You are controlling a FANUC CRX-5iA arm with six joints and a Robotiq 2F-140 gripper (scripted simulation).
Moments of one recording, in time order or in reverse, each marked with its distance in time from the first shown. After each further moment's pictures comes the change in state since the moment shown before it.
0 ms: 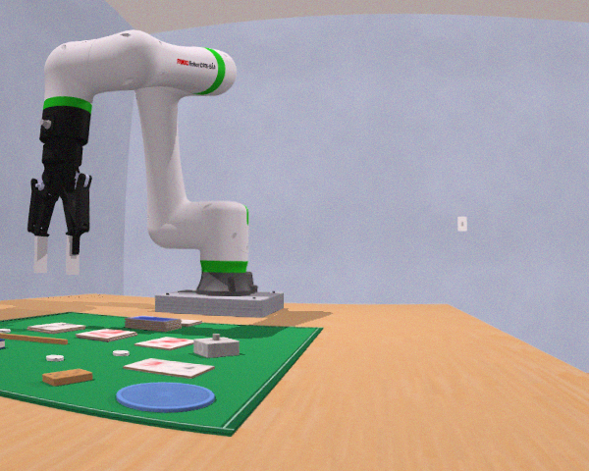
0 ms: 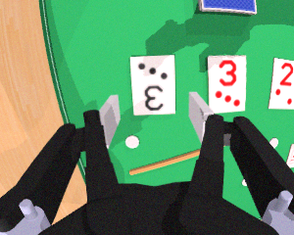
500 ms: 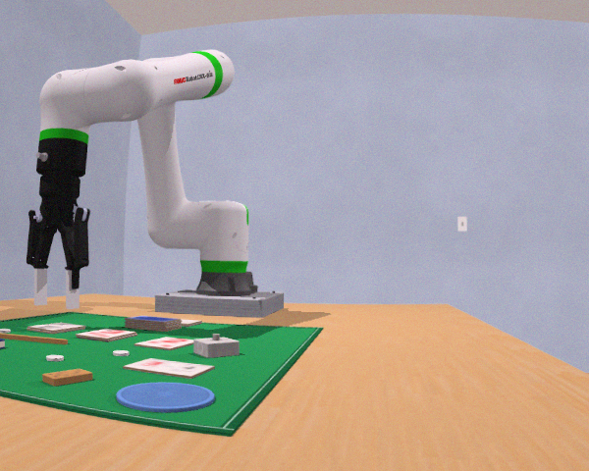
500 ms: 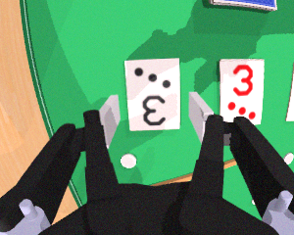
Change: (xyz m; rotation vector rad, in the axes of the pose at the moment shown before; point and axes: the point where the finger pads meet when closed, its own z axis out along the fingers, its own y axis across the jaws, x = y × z) arm 0.000 0.000 0.058 0.000 0.002 0.000
